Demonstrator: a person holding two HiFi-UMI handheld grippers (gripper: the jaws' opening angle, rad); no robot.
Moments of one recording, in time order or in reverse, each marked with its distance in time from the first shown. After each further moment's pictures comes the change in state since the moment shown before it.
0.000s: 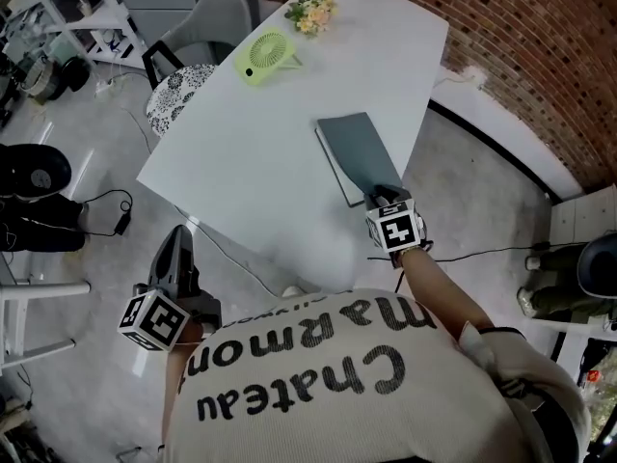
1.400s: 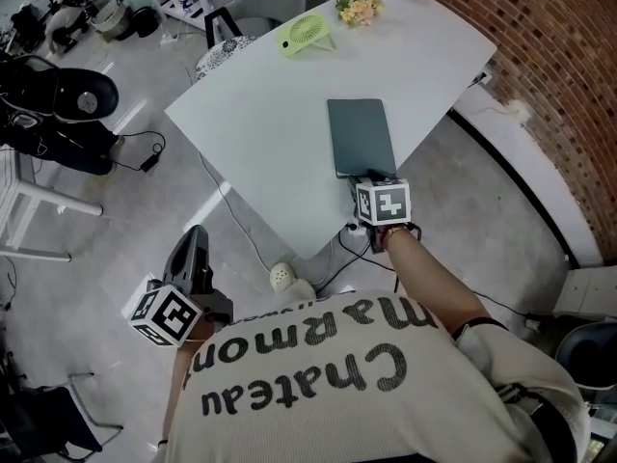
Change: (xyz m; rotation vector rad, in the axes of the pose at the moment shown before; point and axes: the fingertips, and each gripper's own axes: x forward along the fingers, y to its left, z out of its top) left arm -0.113 -0.110 -0.099 -0.044 -0.108 0.246; right arm -0.022 0.014 -0.005 0.068 -0.086 0.305
